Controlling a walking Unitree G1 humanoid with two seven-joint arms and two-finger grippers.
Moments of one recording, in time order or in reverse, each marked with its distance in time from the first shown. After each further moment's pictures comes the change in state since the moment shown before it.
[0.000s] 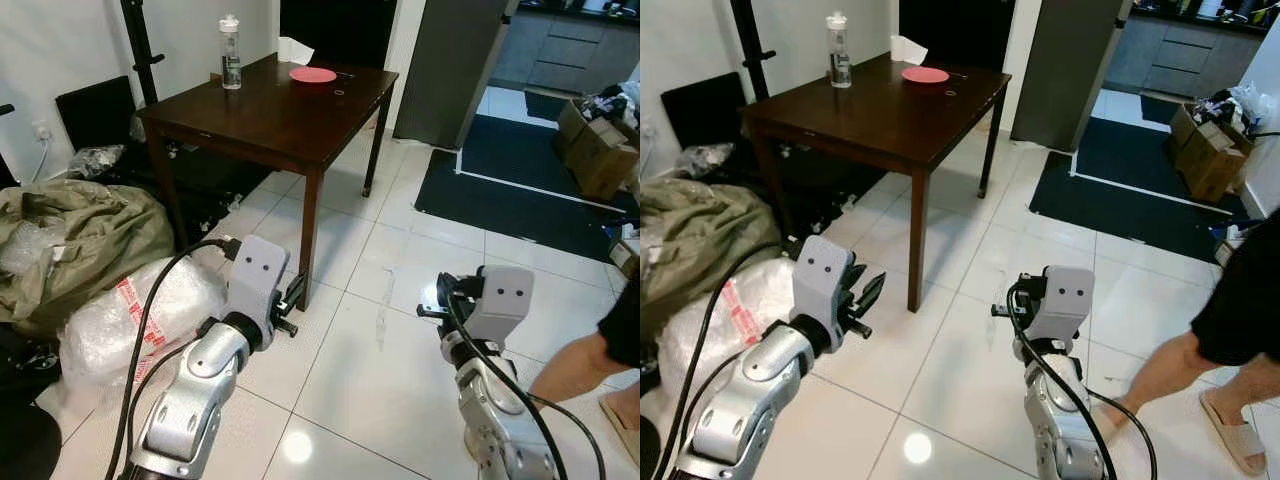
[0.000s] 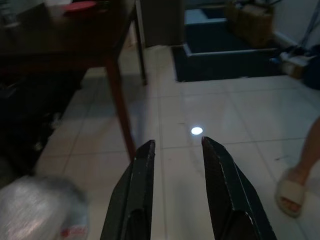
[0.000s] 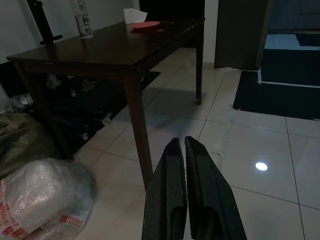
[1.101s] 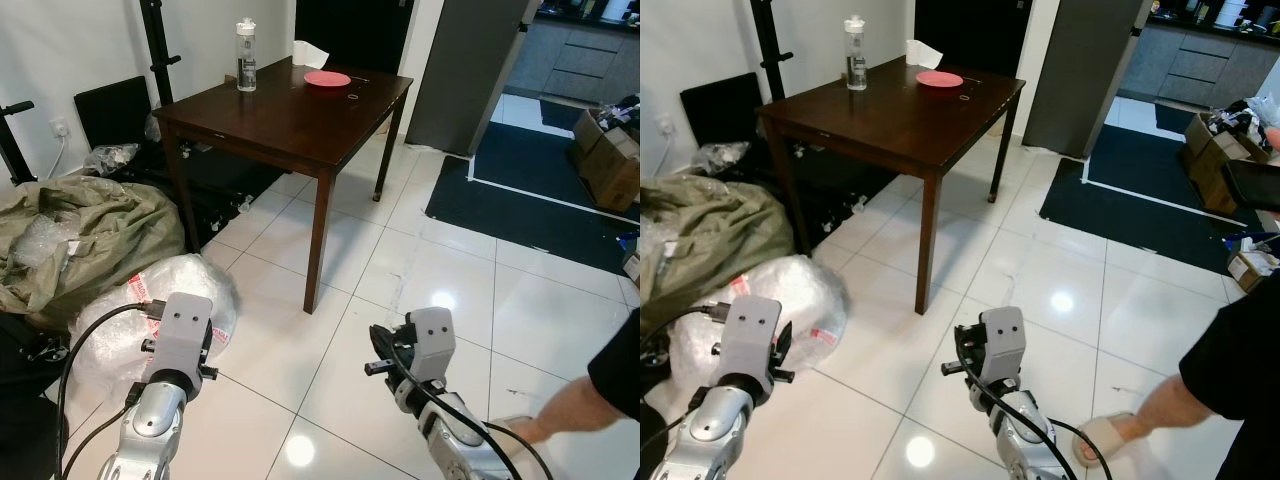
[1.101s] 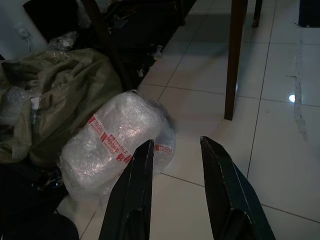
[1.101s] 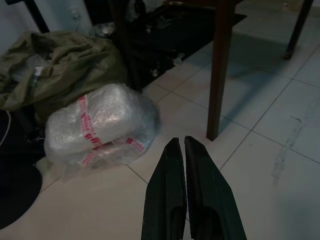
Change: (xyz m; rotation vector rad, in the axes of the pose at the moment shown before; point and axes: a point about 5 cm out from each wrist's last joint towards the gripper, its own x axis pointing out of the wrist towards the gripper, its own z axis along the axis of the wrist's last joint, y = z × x) left arm -0.046 0.050 -0.069 0.075 0.217 0.404; right arm -0.022 0.030 -0.062 0.005 0.242 0.315
